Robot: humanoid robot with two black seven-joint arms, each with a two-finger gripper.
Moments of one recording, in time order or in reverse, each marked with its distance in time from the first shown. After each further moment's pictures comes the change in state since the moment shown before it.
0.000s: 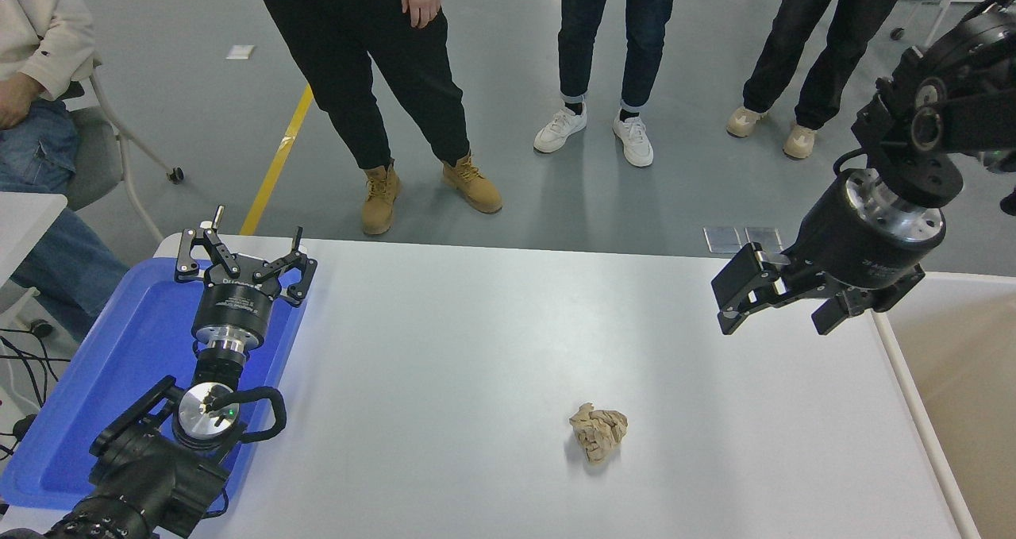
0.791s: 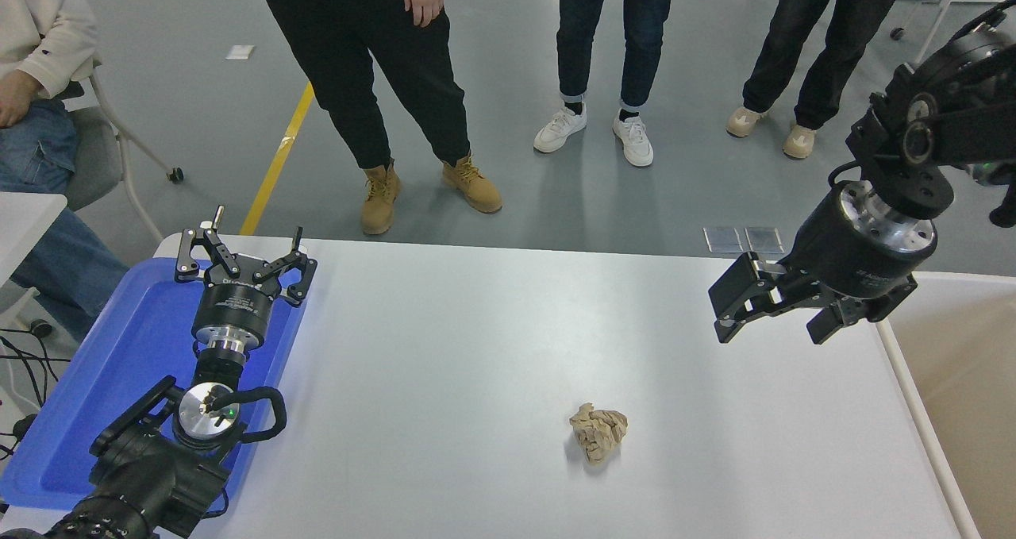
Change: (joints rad) left arm 0.000 0.000 0.000 0.000 0.000 0.000 0.000; right arm -0.041 -0.002 0.019 -0.007 -0.002 -0.016 0.001
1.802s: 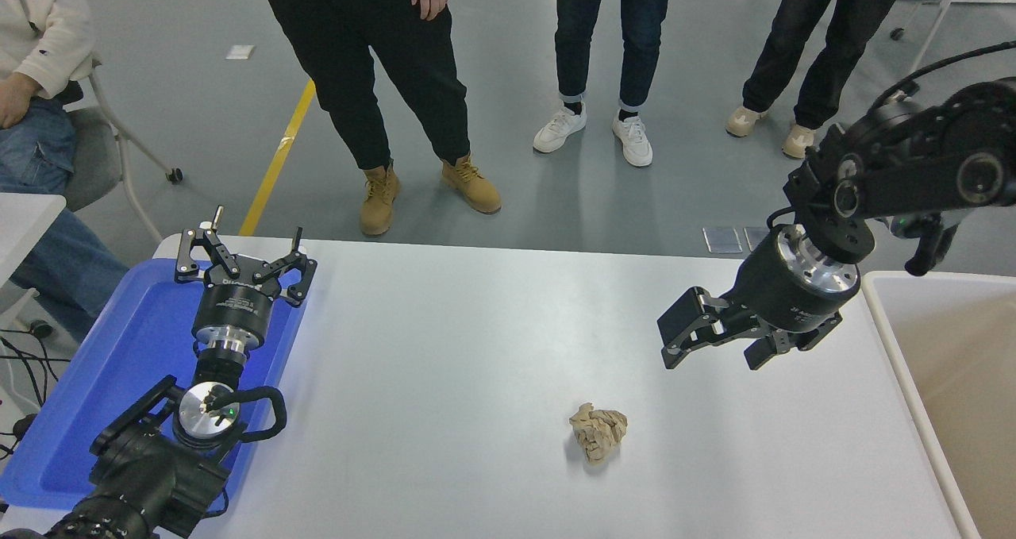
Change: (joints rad) left arm 0.000 0.000 0.000 0.000 0.000 0.000 0.000; right arm -0.245 0.052 0.160 -0.082 0.002 -0.143 0.000
